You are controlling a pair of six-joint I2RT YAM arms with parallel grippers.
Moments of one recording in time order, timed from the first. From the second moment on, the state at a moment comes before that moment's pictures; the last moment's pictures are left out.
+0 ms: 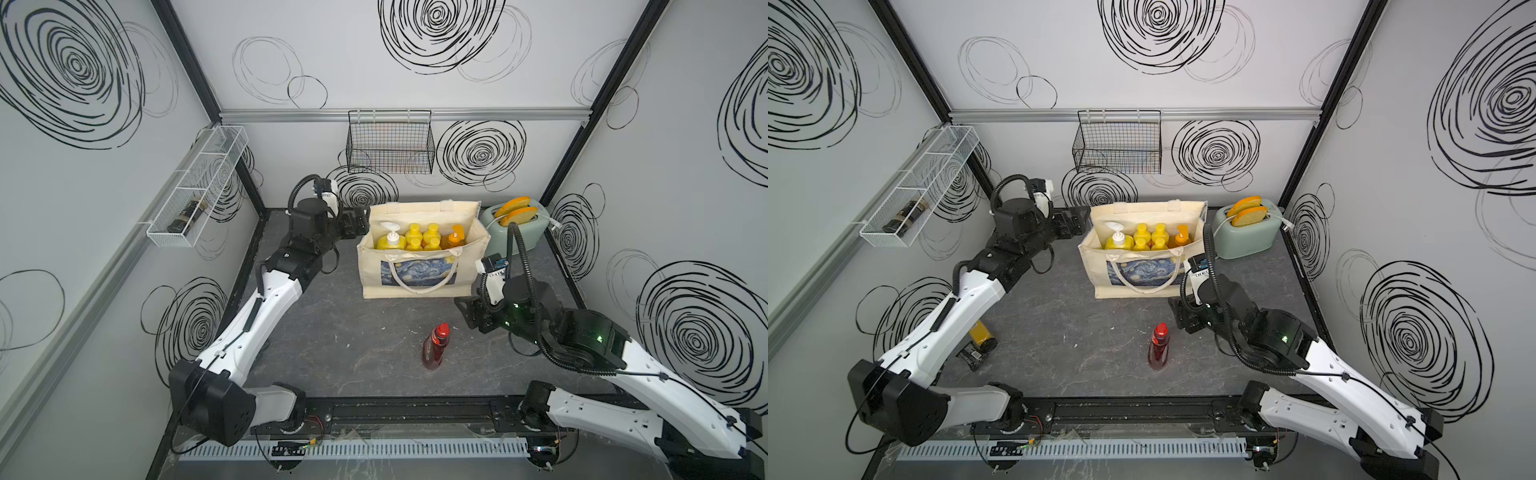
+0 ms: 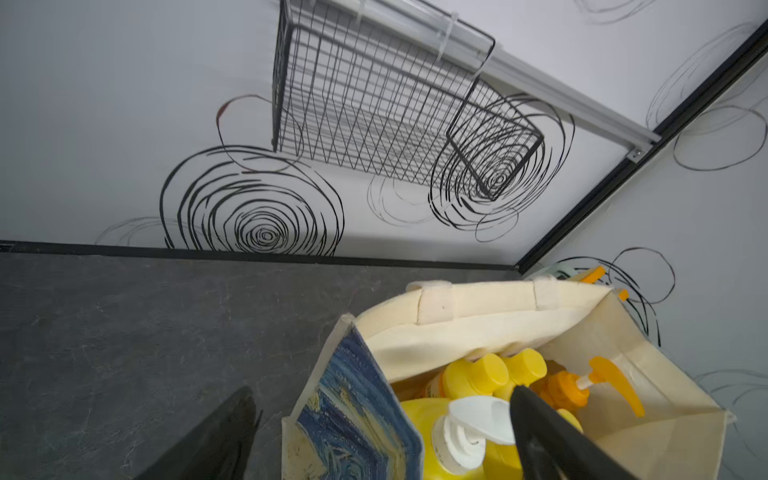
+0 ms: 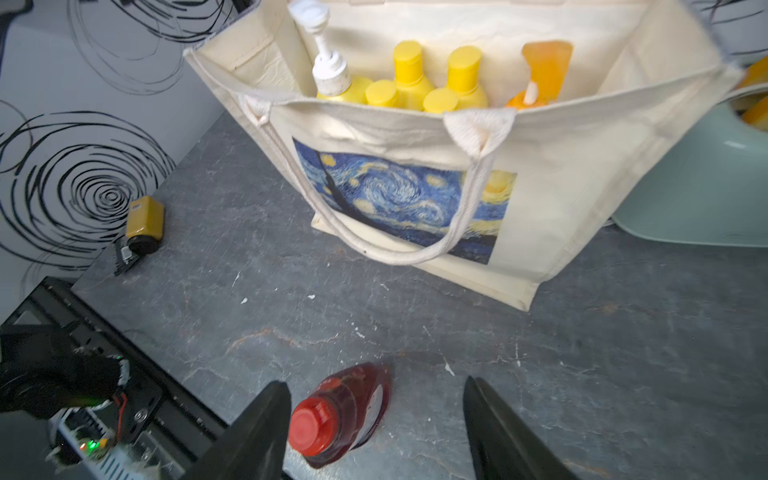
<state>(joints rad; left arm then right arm) -0.29 1.34 1.26 -0.23 0.09 -0.37 0.98 0.87 1.14 -0.88 0.34 0.42</state>
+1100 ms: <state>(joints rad) -0.36 1.27 1.10 -0.14 0.06 -0.30 0.77 1.46 1.35 -0.64 0.11 0.20</state>
